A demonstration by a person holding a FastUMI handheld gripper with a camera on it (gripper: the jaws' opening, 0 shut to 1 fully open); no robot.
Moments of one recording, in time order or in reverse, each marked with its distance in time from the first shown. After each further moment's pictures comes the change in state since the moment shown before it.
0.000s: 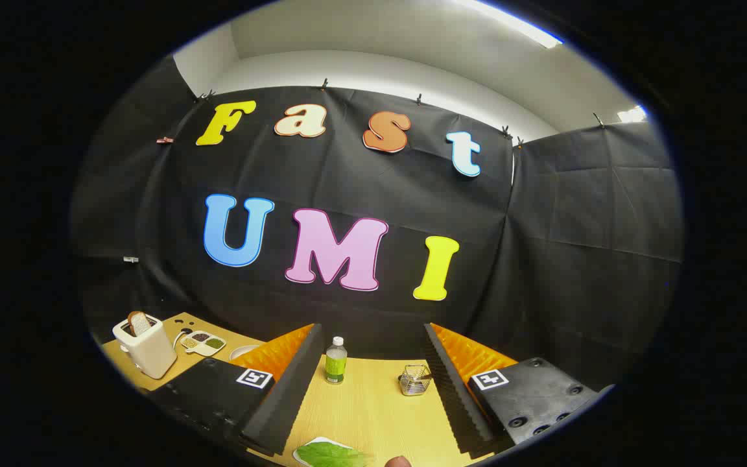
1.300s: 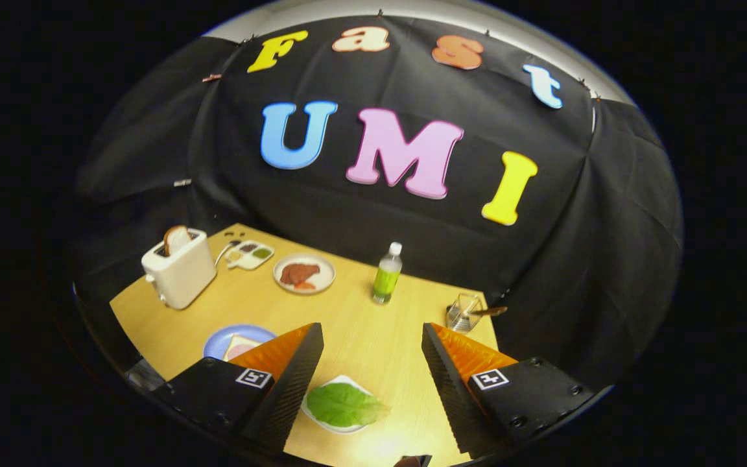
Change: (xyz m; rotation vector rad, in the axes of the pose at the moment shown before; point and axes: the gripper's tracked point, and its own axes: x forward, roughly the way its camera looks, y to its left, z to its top) arm -0.014 0.056 -0.172 -0.122 0.545 0.348
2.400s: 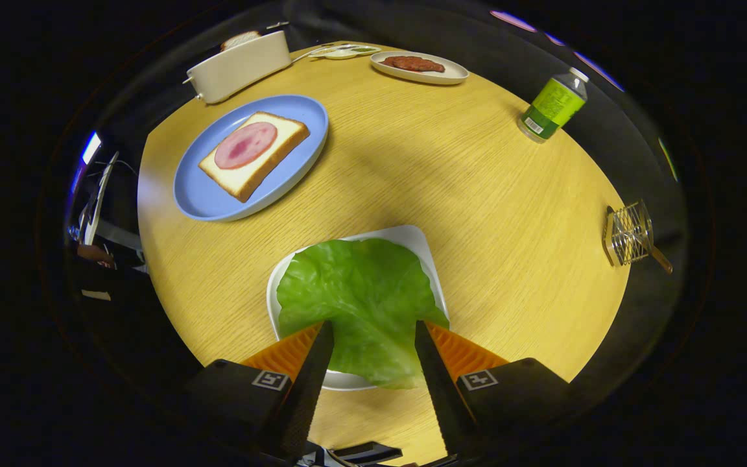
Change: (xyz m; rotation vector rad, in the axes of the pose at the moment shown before) arm 0.118 0.039 -0.241 -0.365 0.675 0.470
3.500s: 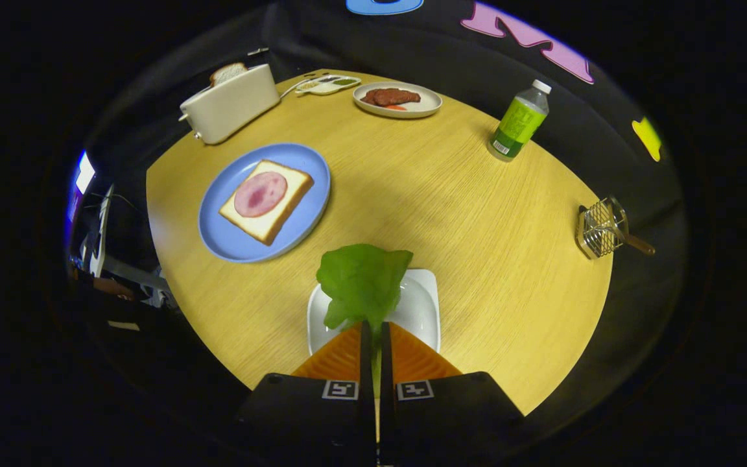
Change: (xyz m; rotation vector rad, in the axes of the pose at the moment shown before) arm -0.072 0.011 0.042 0.155 -0.184 -0.052
